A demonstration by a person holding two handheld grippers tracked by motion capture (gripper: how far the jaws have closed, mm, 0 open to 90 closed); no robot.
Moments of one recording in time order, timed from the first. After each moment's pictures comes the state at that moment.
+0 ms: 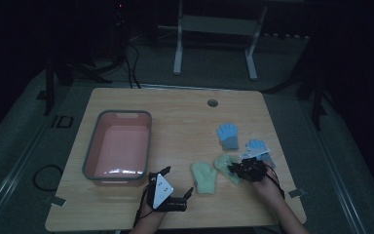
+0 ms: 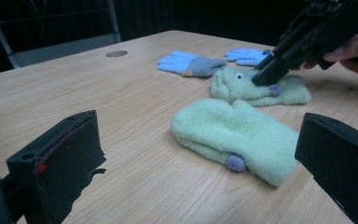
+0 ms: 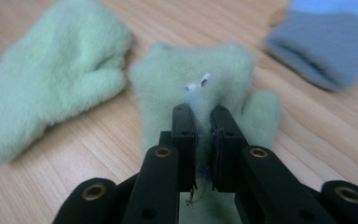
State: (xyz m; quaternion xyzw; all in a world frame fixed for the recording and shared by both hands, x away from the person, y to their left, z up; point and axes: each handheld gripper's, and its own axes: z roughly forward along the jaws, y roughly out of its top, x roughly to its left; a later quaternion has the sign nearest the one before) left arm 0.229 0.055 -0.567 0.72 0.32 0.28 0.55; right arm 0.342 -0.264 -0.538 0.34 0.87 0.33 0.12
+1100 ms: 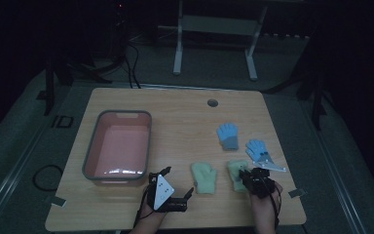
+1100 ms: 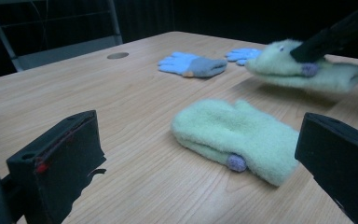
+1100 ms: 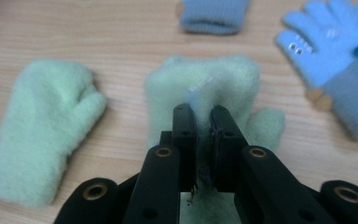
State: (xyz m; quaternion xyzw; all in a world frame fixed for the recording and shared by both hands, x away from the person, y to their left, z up) left arm 0.228 0.054 -0.567 0.72 0.32 0.29 0.55; right arm 0.279 -0.260 -0.520 0.57 0.72 0.34 0.20
